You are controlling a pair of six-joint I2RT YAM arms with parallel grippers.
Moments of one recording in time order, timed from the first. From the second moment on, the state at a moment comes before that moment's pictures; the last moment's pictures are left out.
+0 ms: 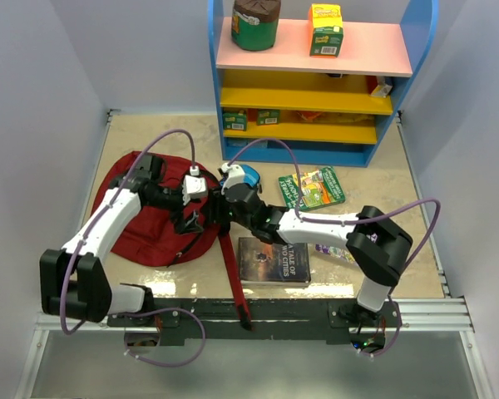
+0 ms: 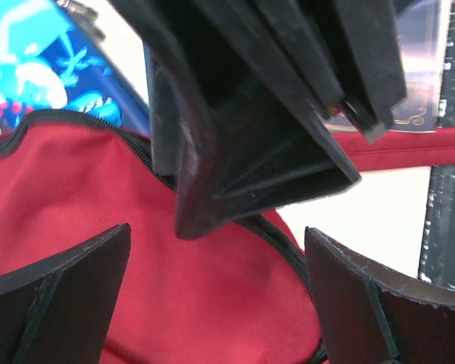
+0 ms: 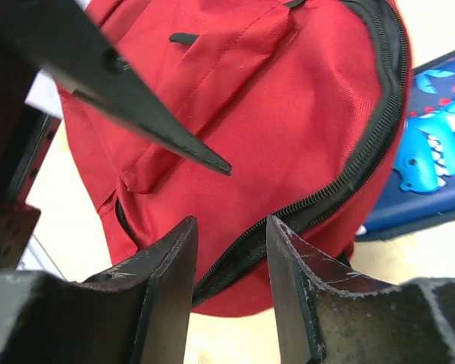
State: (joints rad) left arm -0.15 1.35 1.01 -0.86 0.87 1.04; right arm 1.03 1.74 1.10 0.25 0.20 0.63
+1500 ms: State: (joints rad) left arm -0.09 1.36 0.88 -0.57 0.91 0.62; right arm 0.91 1.62 0.84 0.49 0.05 0.78
